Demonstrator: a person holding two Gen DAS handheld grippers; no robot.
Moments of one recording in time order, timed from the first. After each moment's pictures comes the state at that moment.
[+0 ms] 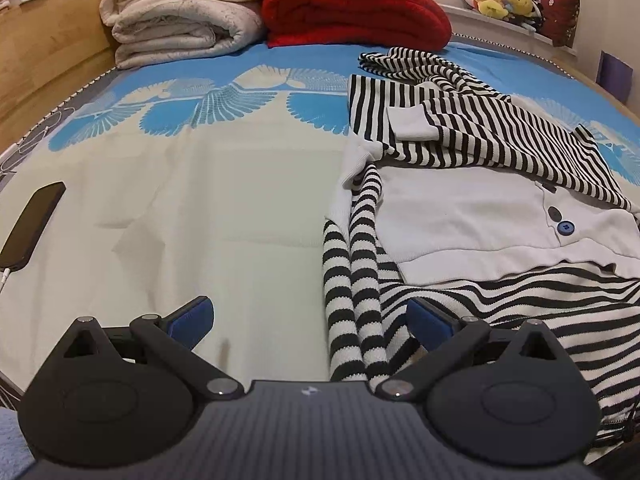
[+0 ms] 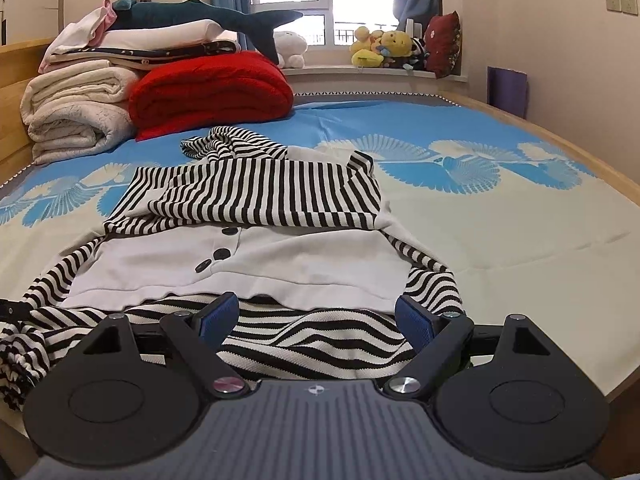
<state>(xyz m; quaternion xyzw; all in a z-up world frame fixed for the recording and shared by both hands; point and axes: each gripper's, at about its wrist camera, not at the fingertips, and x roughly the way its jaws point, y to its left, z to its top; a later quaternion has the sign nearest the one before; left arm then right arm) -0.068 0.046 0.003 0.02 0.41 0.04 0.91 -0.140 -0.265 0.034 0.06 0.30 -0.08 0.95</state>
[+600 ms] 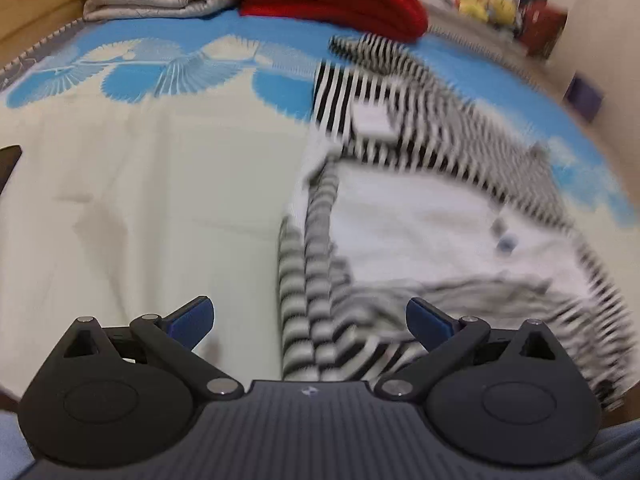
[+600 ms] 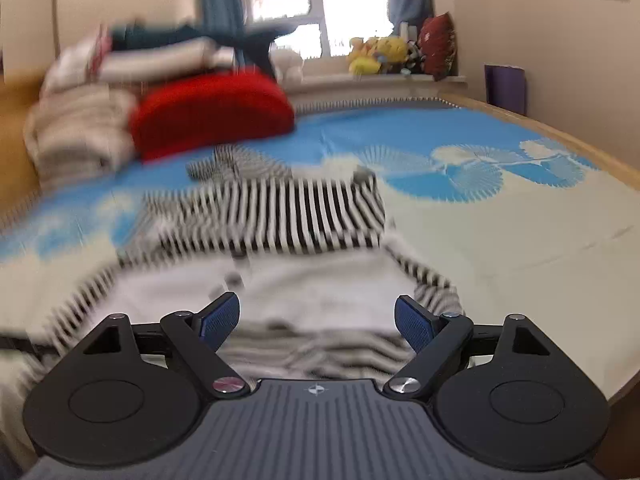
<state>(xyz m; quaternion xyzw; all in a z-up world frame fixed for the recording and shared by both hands) -0.056 0.072 0.040 -0.07 0.45 -0.04 0.89 -0.148 -0.291 0.087 0.13 0.24 -0.06 0.96</state>
